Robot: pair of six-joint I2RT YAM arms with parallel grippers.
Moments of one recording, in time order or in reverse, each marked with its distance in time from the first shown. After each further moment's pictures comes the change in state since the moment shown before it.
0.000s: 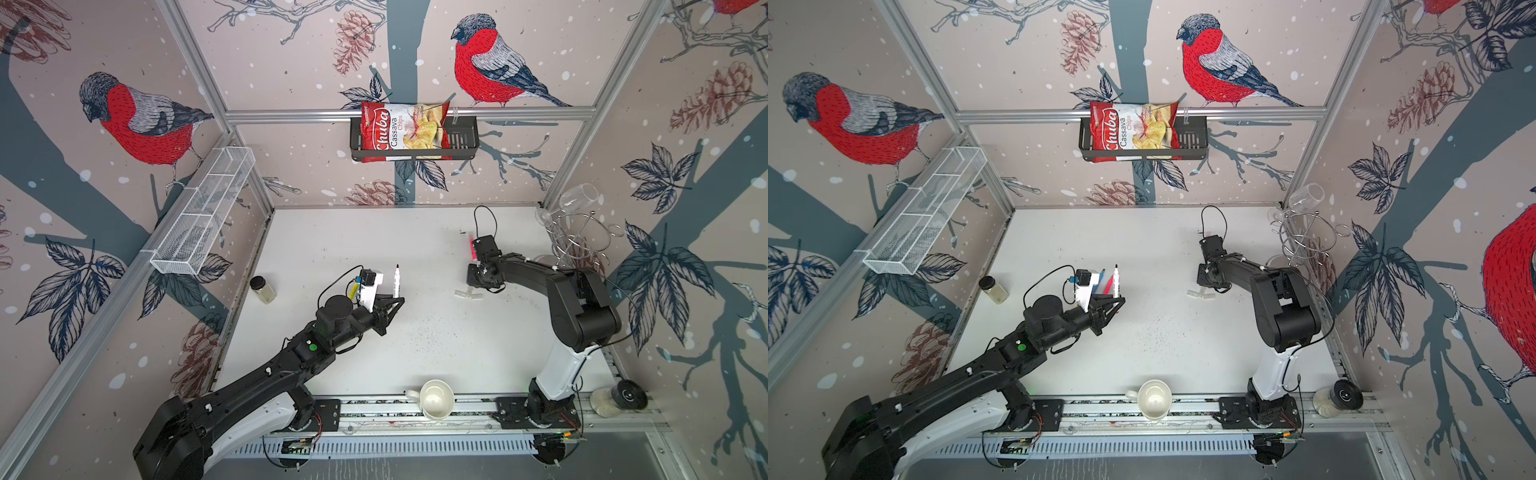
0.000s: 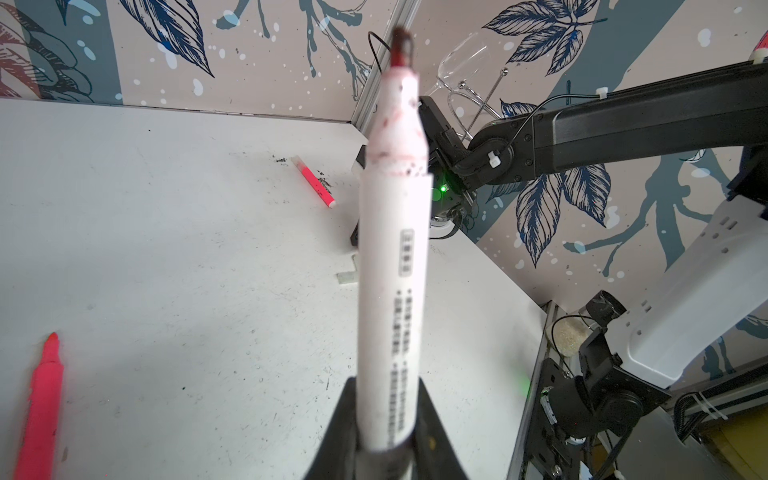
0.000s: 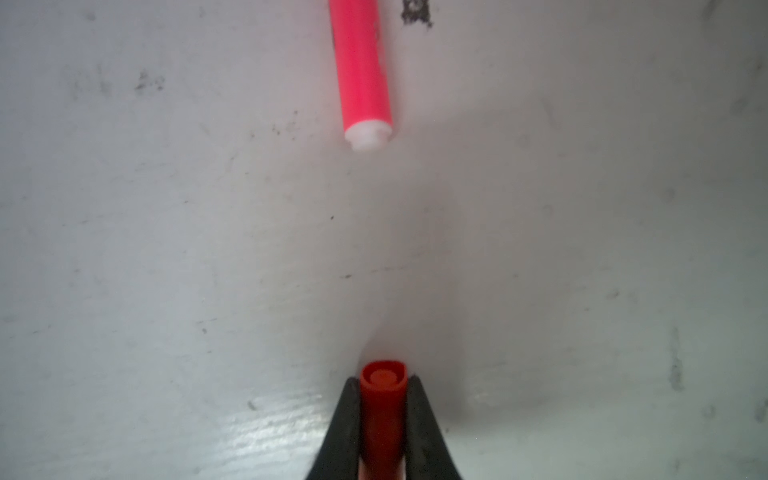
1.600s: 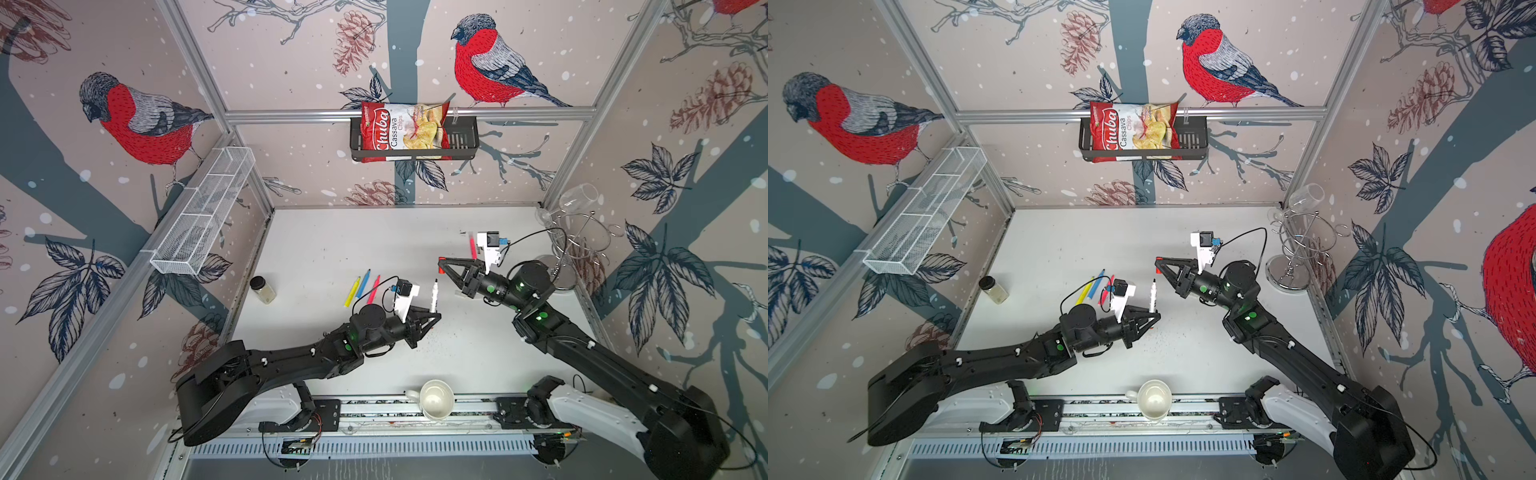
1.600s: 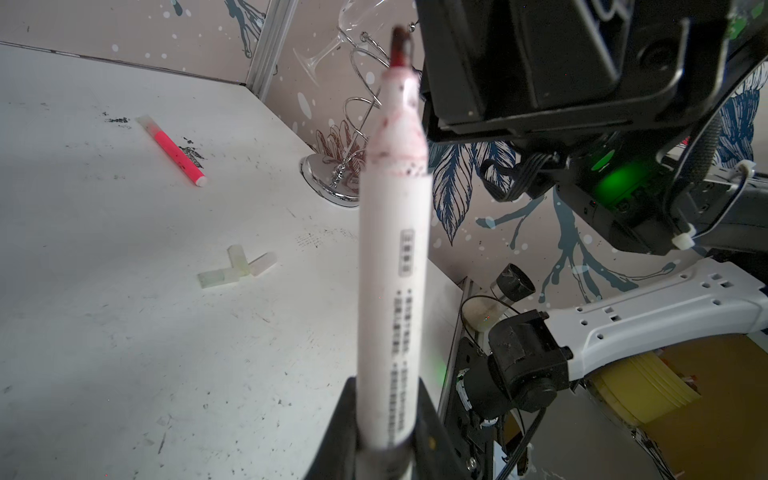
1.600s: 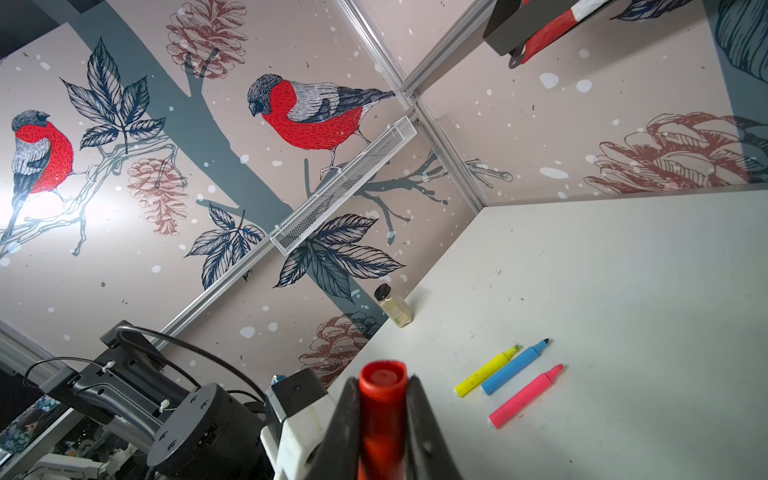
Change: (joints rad) left arm -0.232 0.365 0.035 0.414 0.019 -0.116; right arm 0.263 -0.805 -0.455 0.919 -0.642 0.291
